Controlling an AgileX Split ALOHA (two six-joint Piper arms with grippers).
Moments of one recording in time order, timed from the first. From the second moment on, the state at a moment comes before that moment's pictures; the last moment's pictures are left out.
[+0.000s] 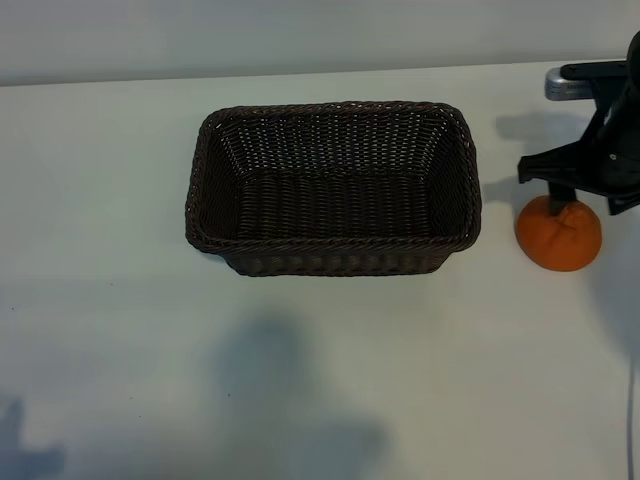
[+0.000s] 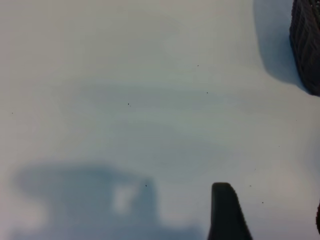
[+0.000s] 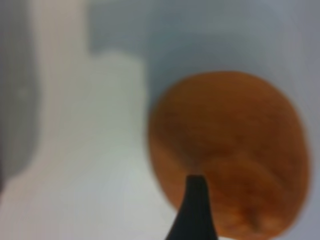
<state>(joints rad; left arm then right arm) 0.07 -0.01 -0.50 -0.07 1.09 -0.03 0.05 1.83 -1.17 -0.01 0.77 0.23</state>
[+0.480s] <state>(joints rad) 0.07 -0.01 -0.50 -0.07 1.09 -0.03 0.06 1.83 -1.17 0.01 0.72 0.20</state>
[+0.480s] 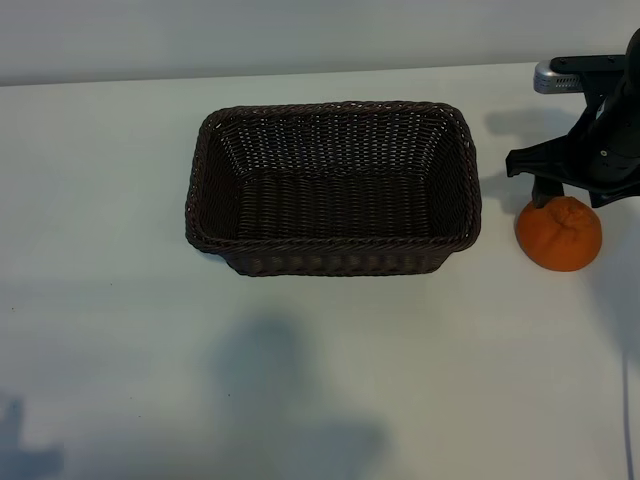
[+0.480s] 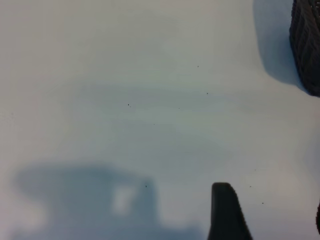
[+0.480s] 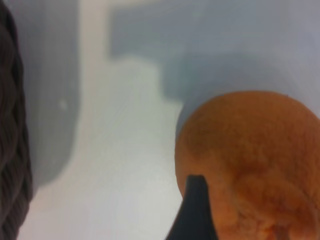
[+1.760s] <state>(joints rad) 0.07 -0.01 -0.50 -0.07 1.09 -0.03 0.06 1.72 -1.25 0.00 0.90 0.16</state>
